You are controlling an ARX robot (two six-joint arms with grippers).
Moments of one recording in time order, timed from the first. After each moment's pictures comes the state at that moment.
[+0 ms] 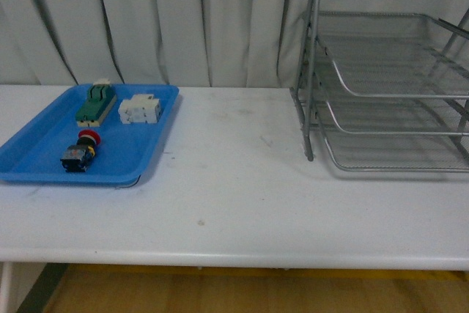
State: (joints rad) left arm 0.00 0.01 0.01 0.00 0.00 0.00; right arm 0.00 0.00 0.01 0.00 0.00 0.00
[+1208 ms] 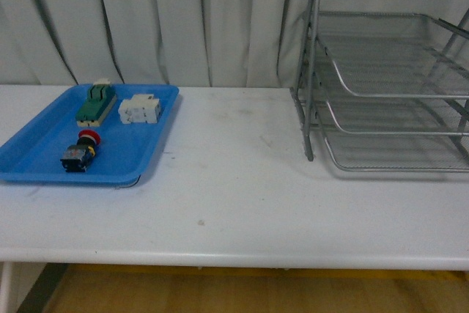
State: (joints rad) left arm 0.00 0.01 0.01 0.00 0.00 0.00; right arm 0.00 0.00 0.01 0.00 0.00 0.00
